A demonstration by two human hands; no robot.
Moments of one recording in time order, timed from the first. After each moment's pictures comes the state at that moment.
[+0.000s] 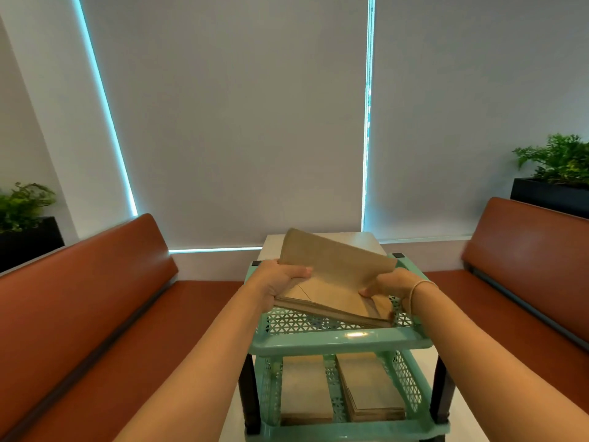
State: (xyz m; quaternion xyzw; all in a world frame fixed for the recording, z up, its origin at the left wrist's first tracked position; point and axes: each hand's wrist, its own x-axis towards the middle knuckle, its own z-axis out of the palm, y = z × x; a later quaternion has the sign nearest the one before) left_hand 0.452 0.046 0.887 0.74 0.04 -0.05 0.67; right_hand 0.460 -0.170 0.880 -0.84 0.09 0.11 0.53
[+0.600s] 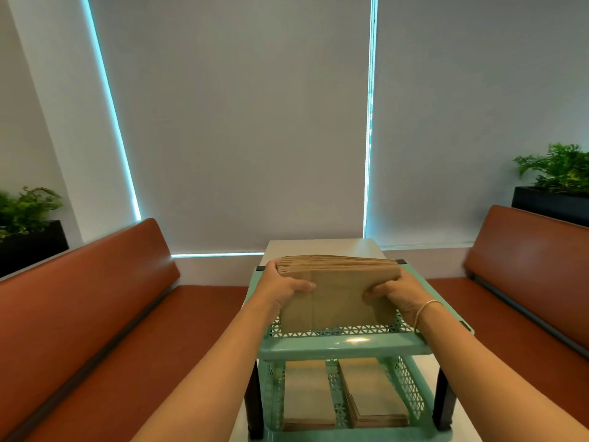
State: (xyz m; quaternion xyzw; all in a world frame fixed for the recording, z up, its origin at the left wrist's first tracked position) left_hand 0.455 0.049 0.871 0.72 0.04 0.03 0.69; right_hand 0.454 -0.169 0.867 -0.73 0.01 -0.01 0.68
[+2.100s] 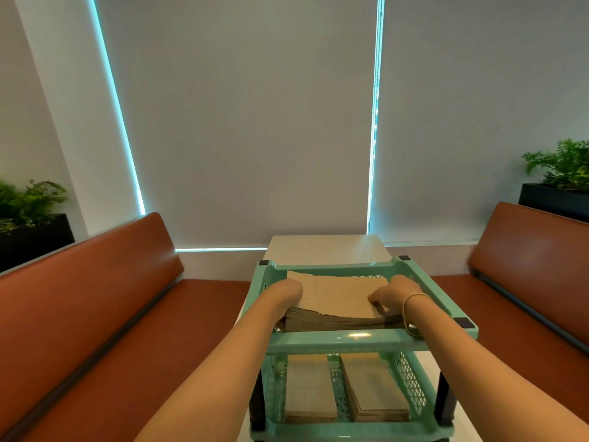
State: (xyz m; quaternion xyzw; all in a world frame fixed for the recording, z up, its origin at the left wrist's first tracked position) left_hand 0.451 0.035 0.876 0.92 0.13 -0.15 0.34; right_hand 0.470 -0.159 0.865 -0.97 0.09 0.06 0.23
